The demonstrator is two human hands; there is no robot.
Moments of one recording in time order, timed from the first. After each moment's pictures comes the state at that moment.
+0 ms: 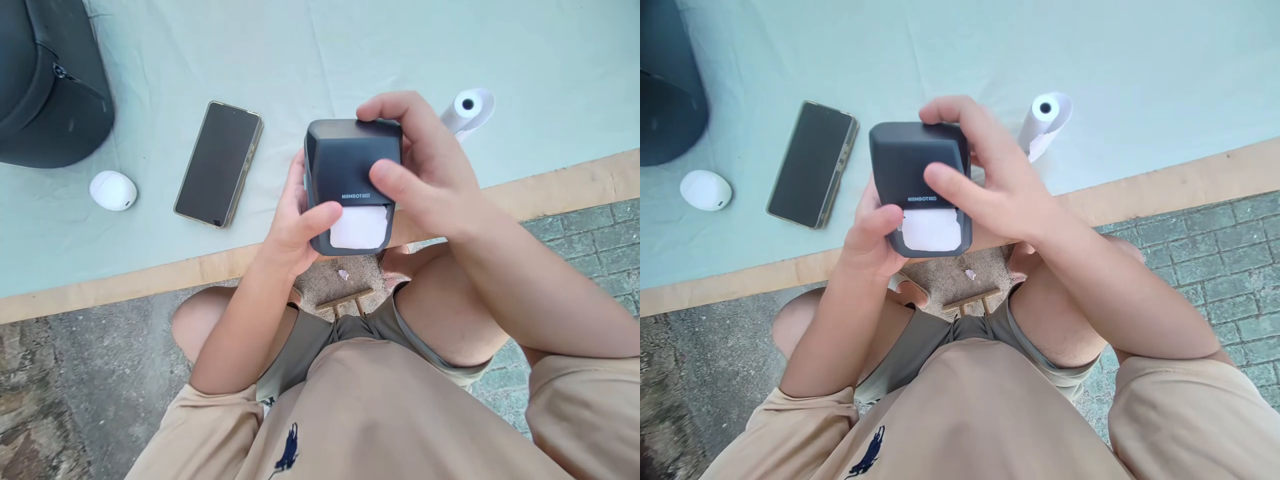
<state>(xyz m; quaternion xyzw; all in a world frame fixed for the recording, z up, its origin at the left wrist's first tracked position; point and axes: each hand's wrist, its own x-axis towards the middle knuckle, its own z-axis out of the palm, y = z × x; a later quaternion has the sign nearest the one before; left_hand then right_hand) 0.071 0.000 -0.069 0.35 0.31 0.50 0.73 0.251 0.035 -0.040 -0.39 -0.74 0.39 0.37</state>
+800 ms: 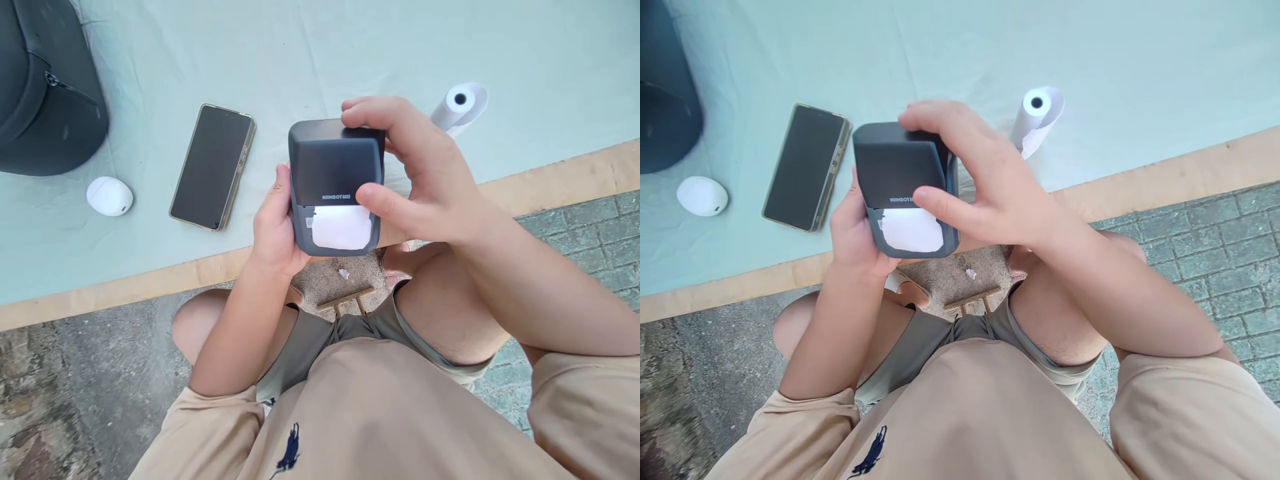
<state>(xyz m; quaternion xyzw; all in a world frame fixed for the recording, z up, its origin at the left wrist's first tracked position) 0.079 0.003 -0.060 0.23 0.37 0.53 0.73 0.258 0.031 -0.028 -0.35 -0.82 0.31 0.33</state>
